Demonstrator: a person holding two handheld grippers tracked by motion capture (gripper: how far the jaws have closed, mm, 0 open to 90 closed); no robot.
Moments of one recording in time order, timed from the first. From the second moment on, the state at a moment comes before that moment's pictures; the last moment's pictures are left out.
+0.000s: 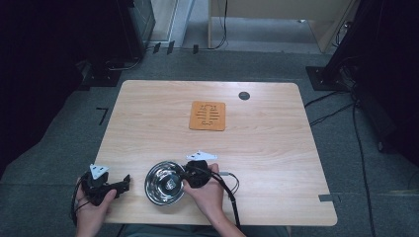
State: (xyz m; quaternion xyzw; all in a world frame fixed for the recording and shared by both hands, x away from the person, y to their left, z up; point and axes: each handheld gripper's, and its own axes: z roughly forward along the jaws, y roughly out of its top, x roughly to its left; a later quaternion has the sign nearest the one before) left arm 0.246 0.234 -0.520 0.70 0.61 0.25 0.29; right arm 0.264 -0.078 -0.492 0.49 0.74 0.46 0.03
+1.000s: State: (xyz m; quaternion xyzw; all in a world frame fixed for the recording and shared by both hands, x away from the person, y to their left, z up) left arm 0.246 0.234 -0.519 0.70 0.61 0.25 0.29; right arm 0.310 -0.125 -0.474 0.58 0.65 0.49 0.05
